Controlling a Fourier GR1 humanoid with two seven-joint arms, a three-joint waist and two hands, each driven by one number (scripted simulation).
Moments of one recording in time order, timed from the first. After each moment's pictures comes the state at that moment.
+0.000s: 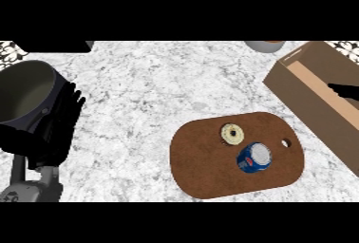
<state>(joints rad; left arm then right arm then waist) -0.10 0.29 -0.07 -1.62 0.30 0.24 0.13 -0.23 -0.99 0.13 -1.40 -0.15 0.48 -0.14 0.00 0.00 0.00</state>
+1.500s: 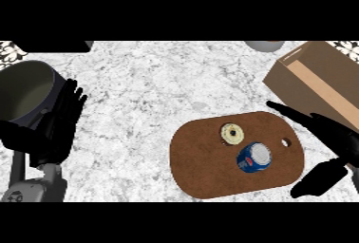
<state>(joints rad) -0.12 0.20 0.00 -1.64 0.19 0.18 0.20 -0.18 -0.54 0.11 -1.79 0.03 0.57 0.40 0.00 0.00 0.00</state>
